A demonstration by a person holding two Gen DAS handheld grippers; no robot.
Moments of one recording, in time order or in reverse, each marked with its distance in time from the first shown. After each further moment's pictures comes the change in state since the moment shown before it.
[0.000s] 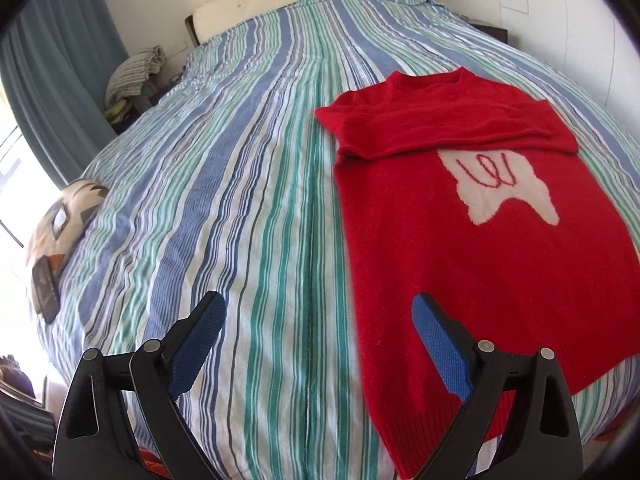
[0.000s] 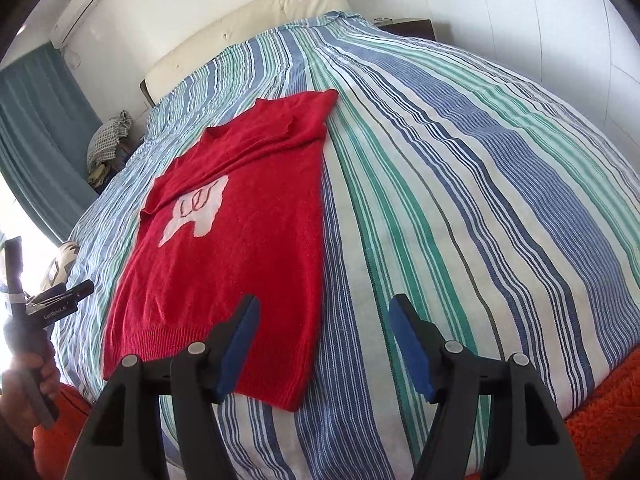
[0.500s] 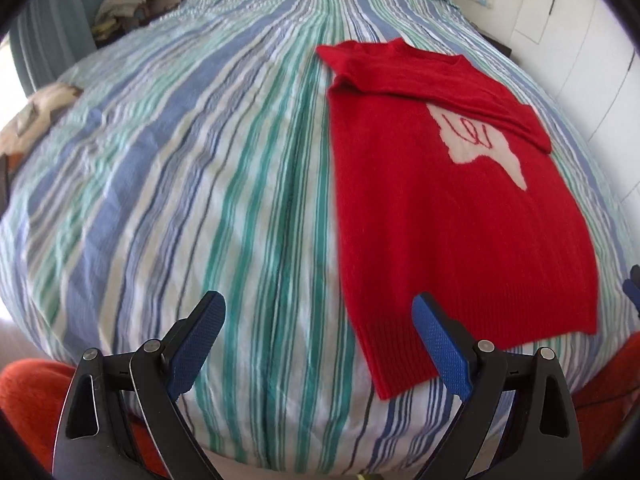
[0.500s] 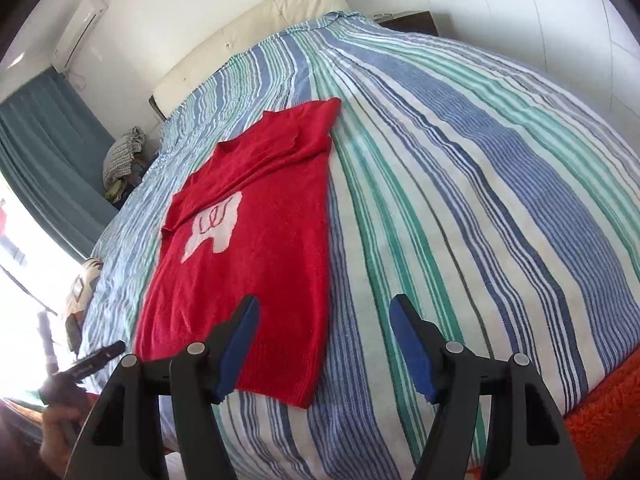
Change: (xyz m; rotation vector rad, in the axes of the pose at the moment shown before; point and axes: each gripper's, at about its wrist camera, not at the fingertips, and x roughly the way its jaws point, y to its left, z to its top) left arm 0.005 0.027 -0.069 -0.217 0.164 -0.253; right arm -0.016 -0.018 0.011 0.069 0.023 0.125
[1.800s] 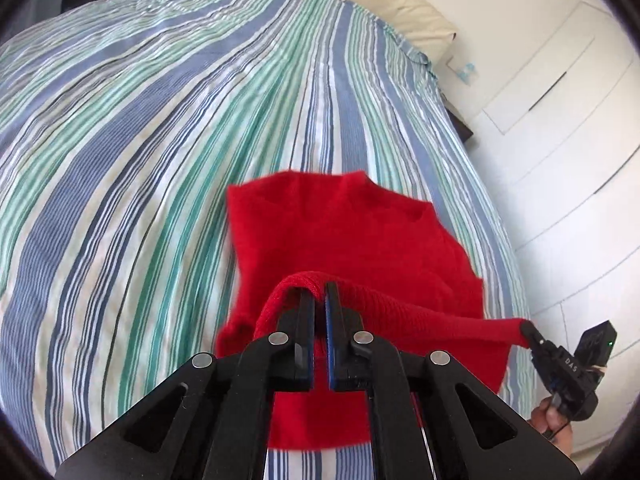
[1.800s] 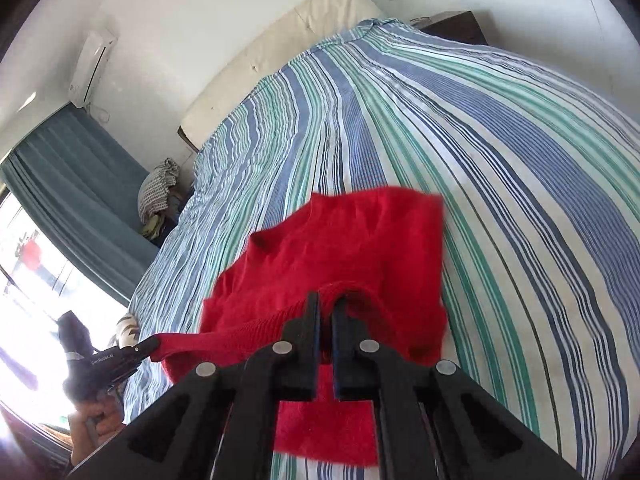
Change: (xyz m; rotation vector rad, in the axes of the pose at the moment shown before) left arm 0.077 -0.029 0.258 -0.183 -0.078 -0.316; right arm 0.148 0.054 0.206 0.031 -0.064 0.155
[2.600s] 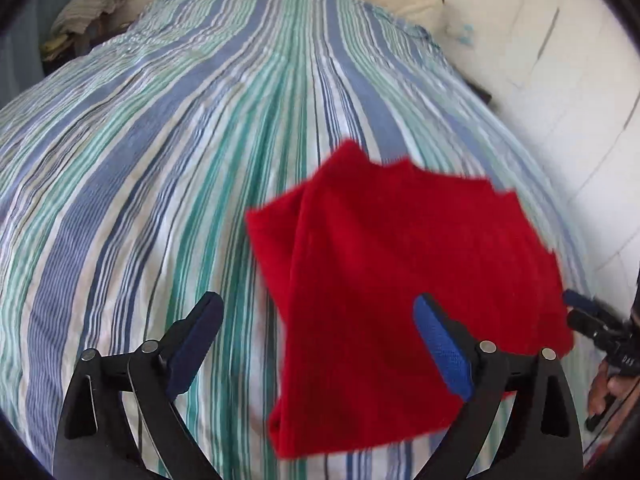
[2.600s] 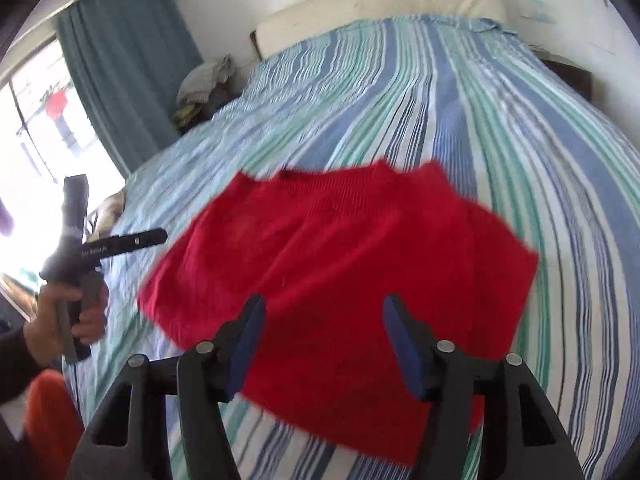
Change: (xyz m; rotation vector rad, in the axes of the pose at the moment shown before) left arm 0.042 0.018 -0.035 0.251 0.017 0.192; right arm 0.072 0.036 -0.025 -0.488 0.236 0.016
